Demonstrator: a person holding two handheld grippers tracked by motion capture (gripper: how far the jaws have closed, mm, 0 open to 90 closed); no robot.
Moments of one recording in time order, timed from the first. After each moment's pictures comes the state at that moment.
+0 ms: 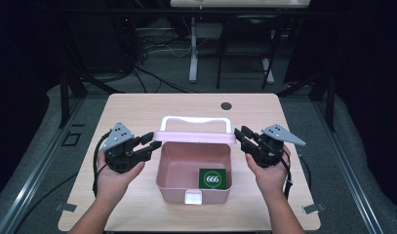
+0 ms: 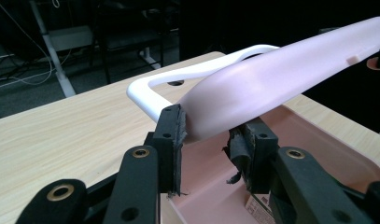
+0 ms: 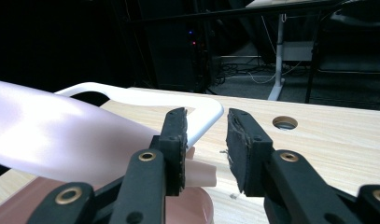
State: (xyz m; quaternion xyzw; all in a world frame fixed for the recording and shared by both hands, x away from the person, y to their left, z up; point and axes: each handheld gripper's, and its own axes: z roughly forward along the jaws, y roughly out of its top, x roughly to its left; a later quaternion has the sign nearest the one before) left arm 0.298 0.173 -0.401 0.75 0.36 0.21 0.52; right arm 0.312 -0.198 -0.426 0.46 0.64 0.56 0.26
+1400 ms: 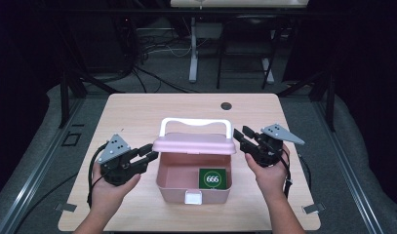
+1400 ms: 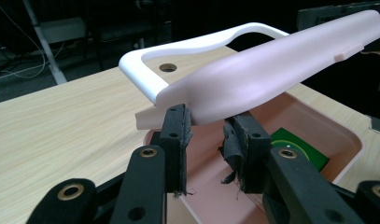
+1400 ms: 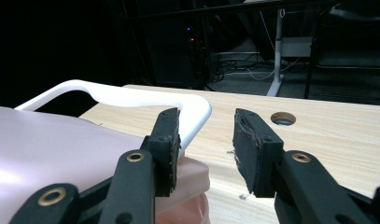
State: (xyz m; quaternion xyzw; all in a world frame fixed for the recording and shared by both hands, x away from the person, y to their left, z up) left arm 0.275 0.180 -0.413 0.76 0.35 0.20 0.51; right arm 0.317 -0.199 -0.430 0.47 0.64 0.56 0.26
